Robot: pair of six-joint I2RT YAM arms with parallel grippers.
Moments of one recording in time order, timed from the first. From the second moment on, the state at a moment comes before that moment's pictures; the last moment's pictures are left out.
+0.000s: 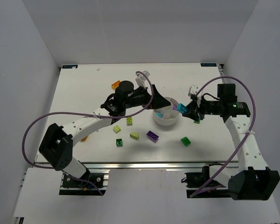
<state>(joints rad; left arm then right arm) -0.74 1.50 1.13 0.24 0.47 -0.78 0.03 1.13 1.12 -0.88 -0.95 -0.95</state>
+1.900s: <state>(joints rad) -0.76 1.64 1.35 -0.25 0.17 -0.57 0.33 0.94 0.87 -0.33 -0.32 -0.41</state>
